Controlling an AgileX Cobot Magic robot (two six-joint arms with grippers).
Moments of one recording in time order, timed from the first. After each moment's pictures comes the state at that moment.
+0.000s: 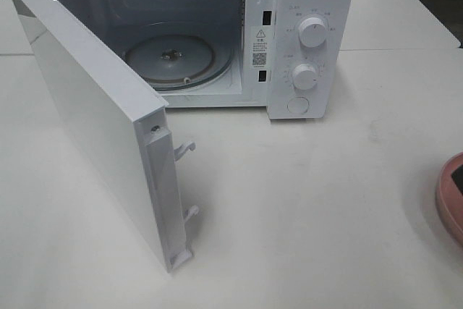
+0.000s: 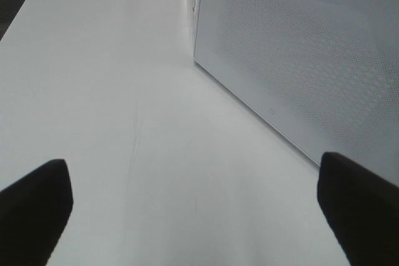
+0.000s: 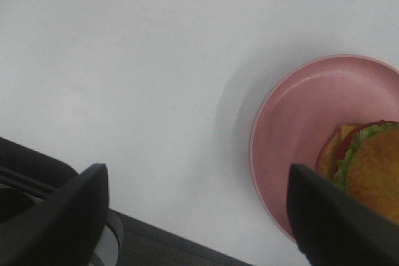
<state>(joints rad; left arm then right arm) -0.05 0.00 -0.50 -0.05 1.04 -0.05 0.58 0.87 -0.74 -0.26 1.02 0.25</state>
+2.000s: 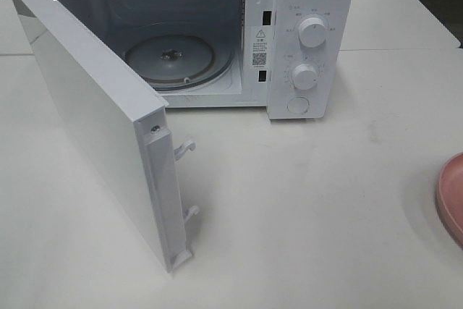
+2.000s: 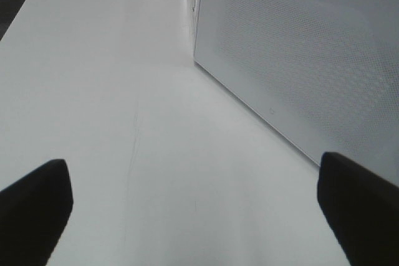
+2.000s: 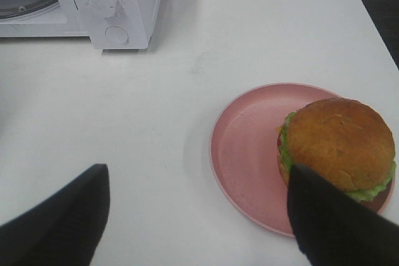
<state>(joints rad) -0.05 0.00 -0.50 -0.05 1.04 -0.05 0.13 -0.01 -0.52 -0.08 1.04 0.13</state>
